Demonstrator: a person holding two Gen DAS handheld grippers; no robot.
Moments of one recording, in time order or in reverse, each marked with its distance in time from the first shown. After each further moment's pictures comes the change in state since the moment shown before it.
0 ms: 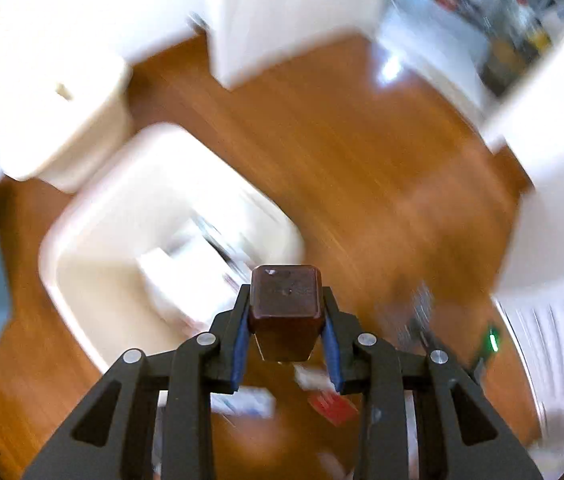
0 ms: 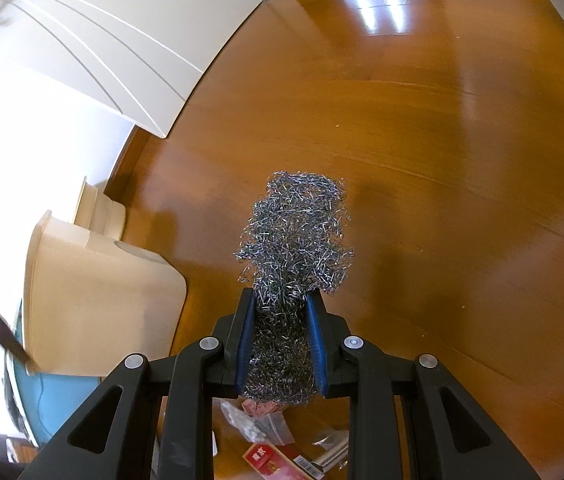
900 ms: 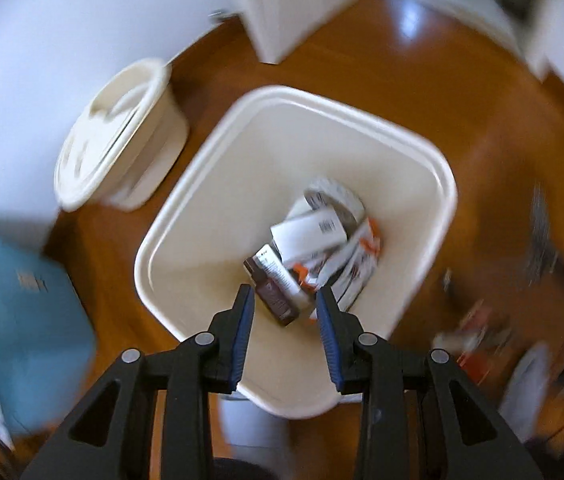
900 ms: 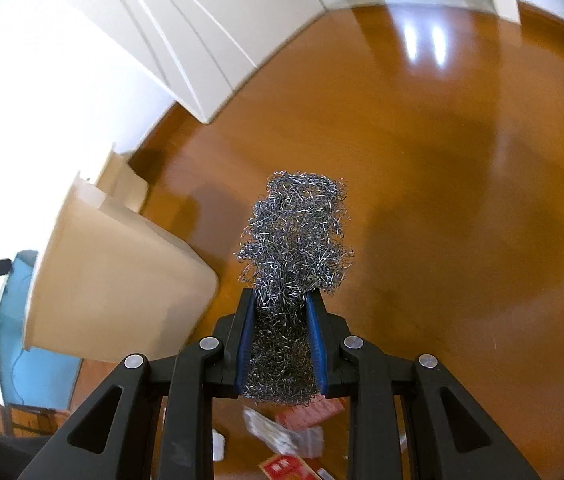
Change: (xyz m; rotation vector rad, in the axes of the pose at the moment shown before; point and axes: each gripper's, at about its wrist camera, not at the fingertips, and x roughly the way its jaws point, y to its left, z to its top) left arm 0.074 0.046 -0.039 0.324 0.108 0.267; right arm -0.014 0.078 -0.001 -0.235 -0.036 0.004
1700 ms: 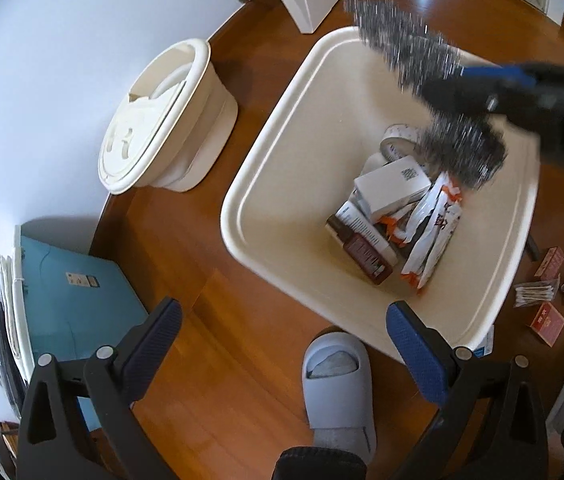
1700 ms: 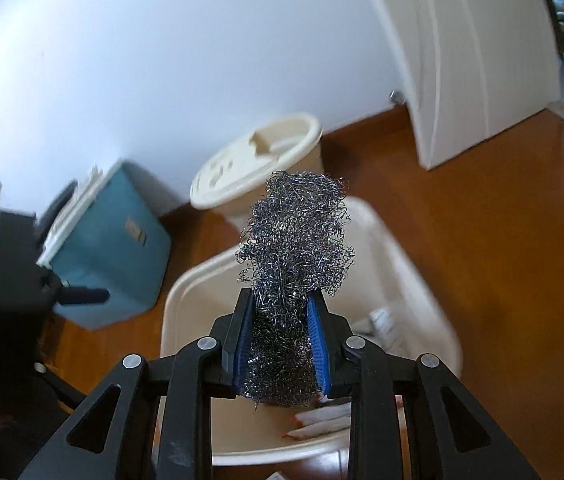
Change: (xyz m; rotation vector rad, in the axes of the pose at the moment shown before) left arm 0.006 0.068 -0.032 0.012 0.067 0.162; right arm 0.063 0.291 0.057 -0.517 0.088 0.289
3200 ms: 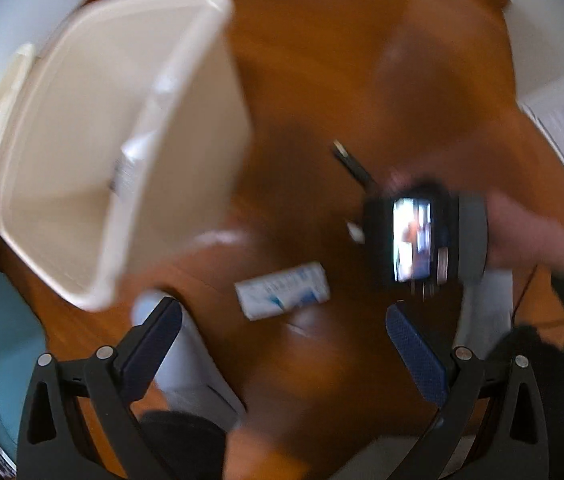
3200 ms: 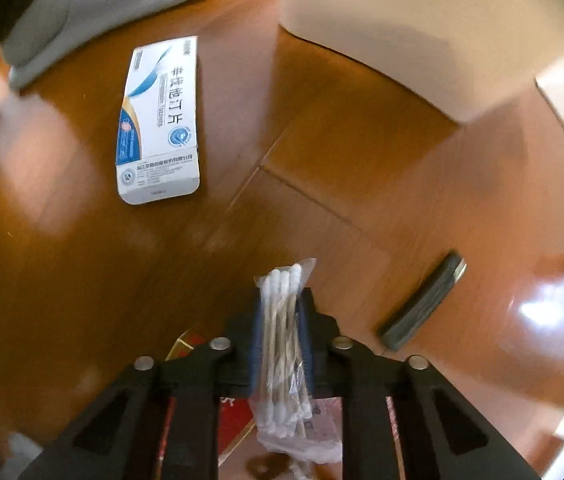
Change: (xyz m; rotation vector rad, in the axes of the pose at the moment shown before) left arm -0.035 -0.168 -0.050 0.196 0.172 -0.418; right arm 0.046 -0.072 -0.310 -0.745 0.698 -0.185
